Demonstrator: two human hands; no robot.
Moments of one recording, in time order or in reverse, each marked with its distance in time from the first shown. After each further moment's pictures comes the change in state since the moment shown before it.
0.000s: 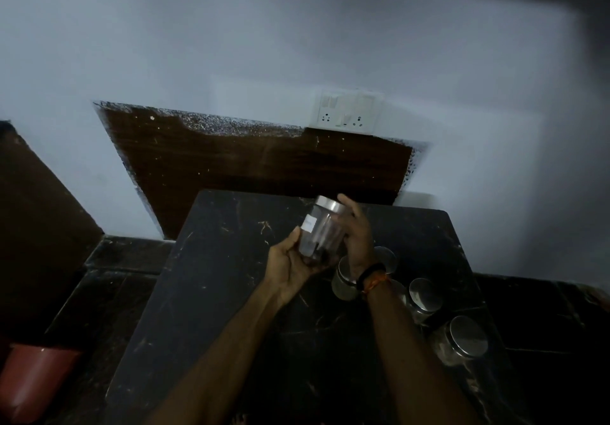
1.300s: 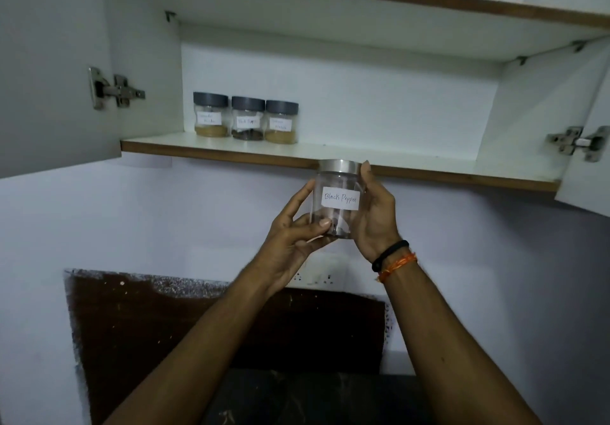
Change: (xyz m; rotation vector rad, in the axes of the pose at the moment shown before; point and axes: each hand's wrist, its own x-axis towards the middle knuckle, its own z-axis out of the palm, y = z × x) left_hand 0.037 0.203 0.273 0.497 -0.555 0.555; right_hand 0.093 -0.332 0.025 0.251 -0.297 -0.463
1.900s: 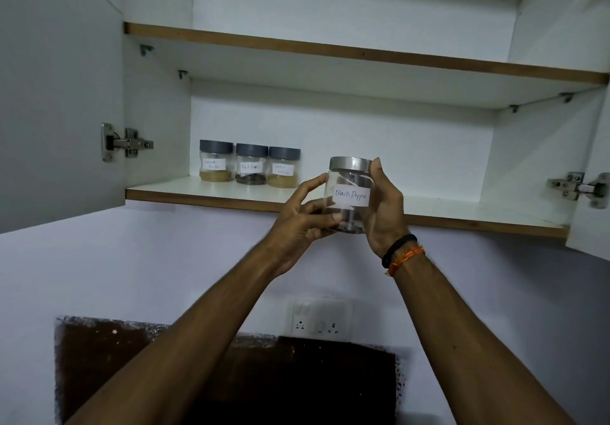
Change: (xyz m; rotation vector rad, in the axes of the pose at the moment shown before) left_hand 0.077 0.060 0.015 0.225 -0.070 0.100; right_hand 0.057 -0.052 0.015 -0.137 0.065 -0.158
